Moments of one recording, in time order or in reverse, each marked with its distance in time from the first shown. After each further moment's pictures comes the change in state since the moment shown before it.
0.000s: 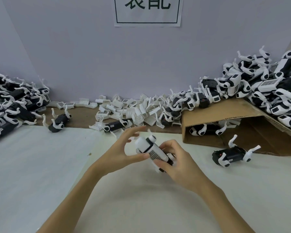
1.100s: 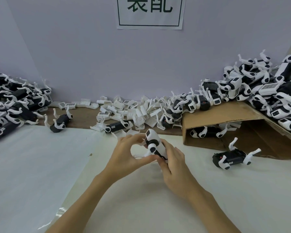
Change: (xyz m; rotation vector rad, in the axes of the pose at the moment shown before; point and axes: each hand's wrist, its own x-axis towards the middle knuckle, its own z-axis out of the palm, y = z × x) left_hand -0.001 0.007 0.030 0.142 0.315 0.080; right_hand -0.001 0.002 0.024 -0.333 0.129 -0.154
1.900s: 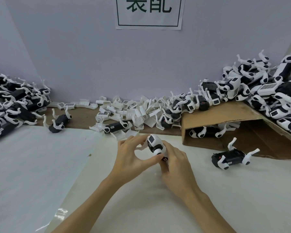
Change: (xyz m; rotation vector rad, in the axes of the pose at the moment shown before) left_hand -0.005 0.025 0.014 -0.025 0.094 0.000; right_hand 0.001 -0.002 0.001 -0.118 0.128 -0.009
